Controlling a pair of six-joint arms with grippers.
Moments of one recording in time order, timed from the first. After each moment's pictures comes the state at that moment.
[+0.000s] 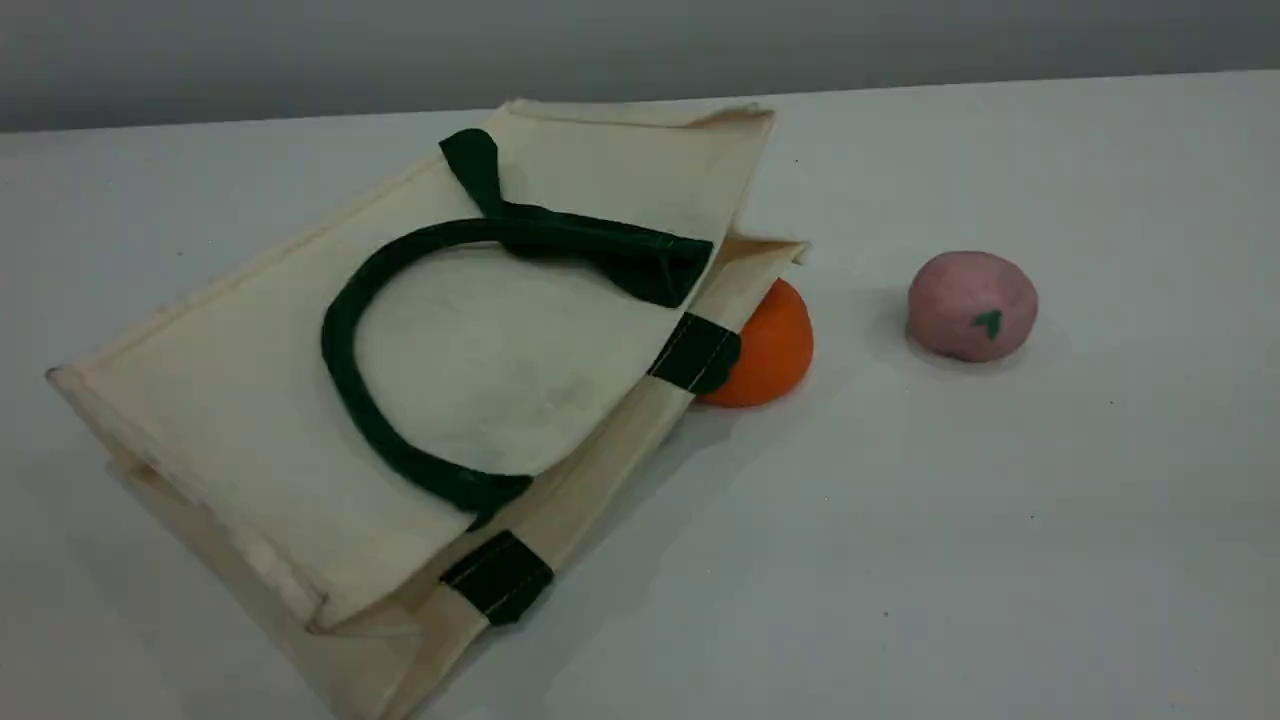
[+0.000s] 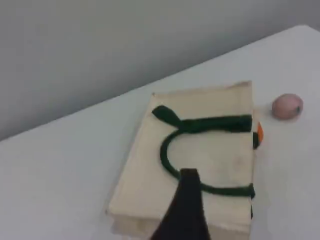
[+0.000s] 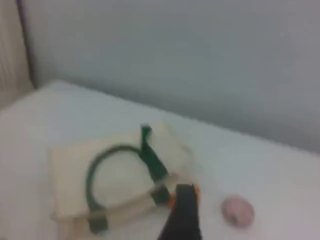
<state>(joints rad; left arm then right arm) -0.17 0.18 -0.97 -0.23 1.22 0.29 0.29 0.20 -1.02 0.24 1.22 -0.15</state>
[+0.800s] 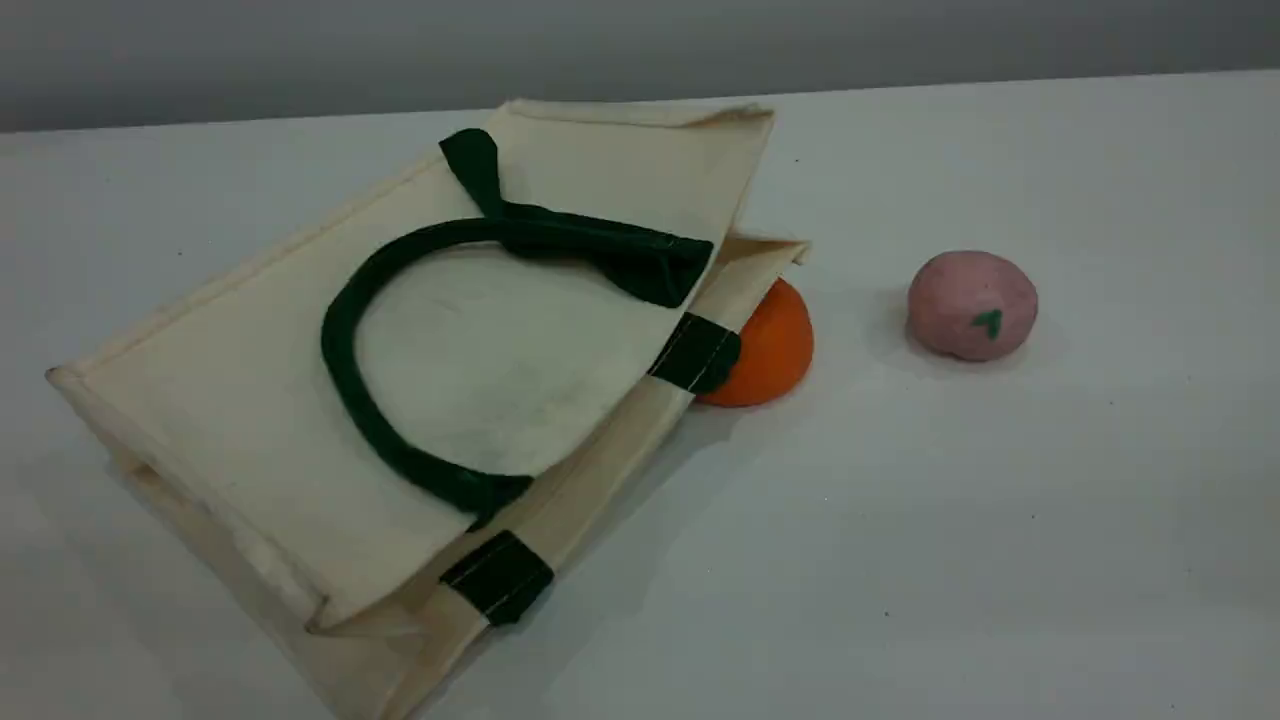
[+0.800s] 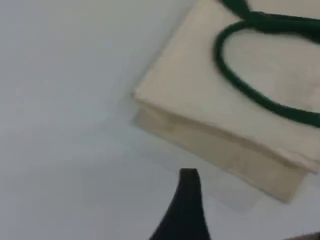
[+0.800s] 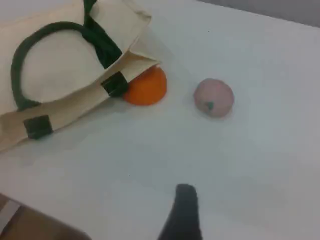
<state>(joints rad) -0.17 0.08 -0.50 -0.02 1.08 0.01 0.29 0.10 -0.51 0.14 1.07 -0.13</state>
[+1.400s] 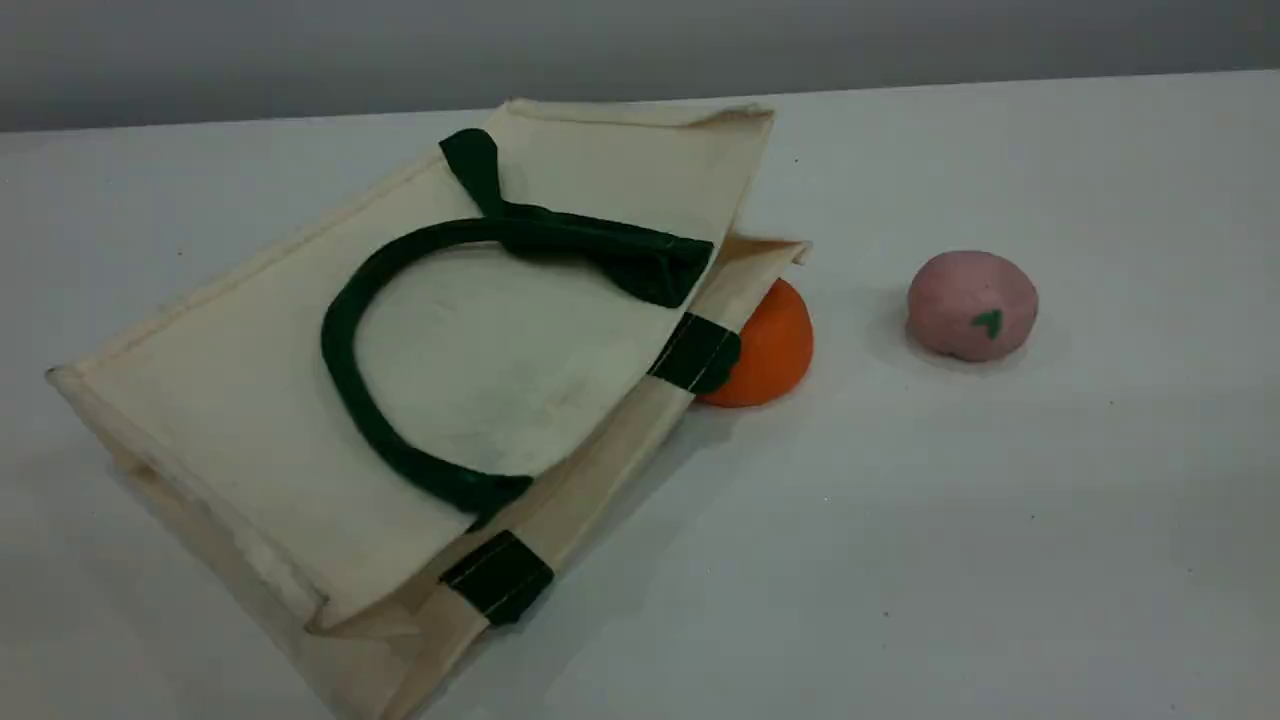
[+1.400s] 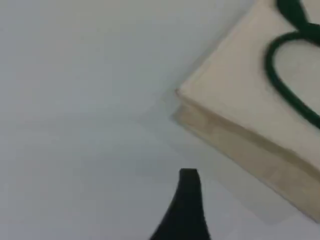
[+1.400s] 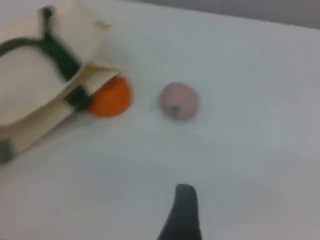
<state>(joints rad) 0.00 0.08 -0.50 0.00 1.08 -0.01 0.09 0.07 -0.51 0.15 1.07 -0.14</state>
